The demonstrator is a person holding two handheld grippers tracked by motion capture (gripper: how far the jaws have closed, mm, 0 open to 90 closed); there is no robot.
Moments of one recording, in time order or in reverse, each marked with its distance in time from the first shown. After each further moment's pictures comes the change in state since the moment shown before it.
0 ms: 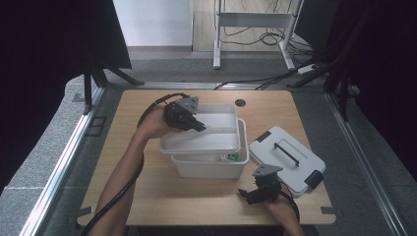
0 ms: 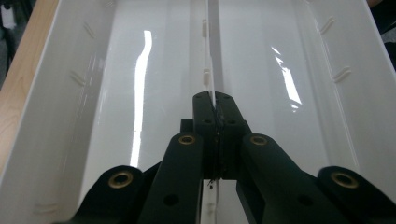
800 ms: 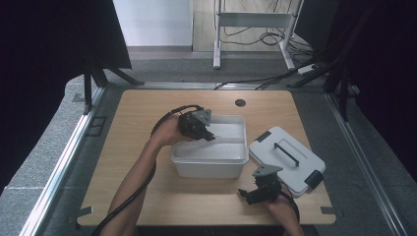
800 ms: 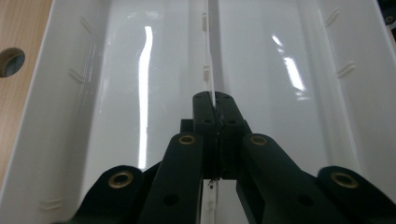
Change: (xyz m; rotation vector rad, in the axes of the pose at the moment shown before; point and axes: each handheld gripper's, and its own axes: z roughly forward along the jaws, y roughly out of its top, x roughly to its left) left arm -0.002 -0.004 0.052 0.051 -0.037 0.013; right arm 0.000 0.000 0.000 0.001 0.002 -0.002
